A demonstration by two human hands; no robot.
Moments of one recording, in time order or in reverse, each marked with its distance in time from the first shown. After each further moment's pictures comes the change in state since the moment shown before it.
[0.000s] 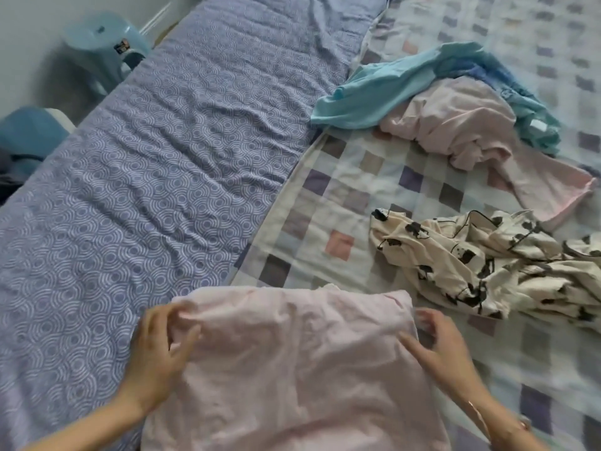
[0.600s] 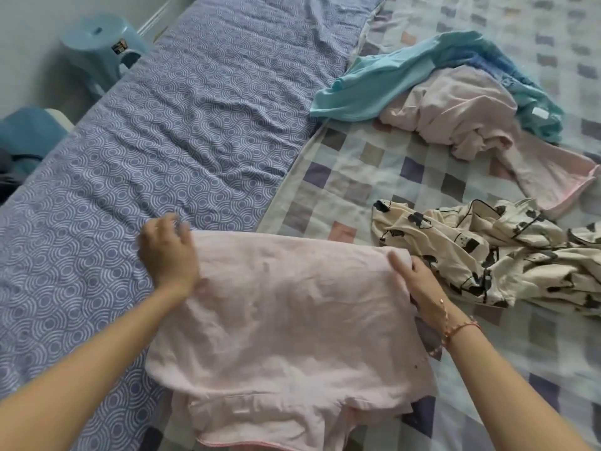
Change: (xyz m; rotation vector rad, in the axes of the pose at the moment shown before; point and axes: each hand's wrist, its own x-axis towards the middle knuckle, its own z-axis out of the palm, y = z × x) left_hand 0.112 0.039 0.014 0.203 0.448 -0.170; right_hand 0.071 -0.038 0.015 0.642 -0.063 0.264
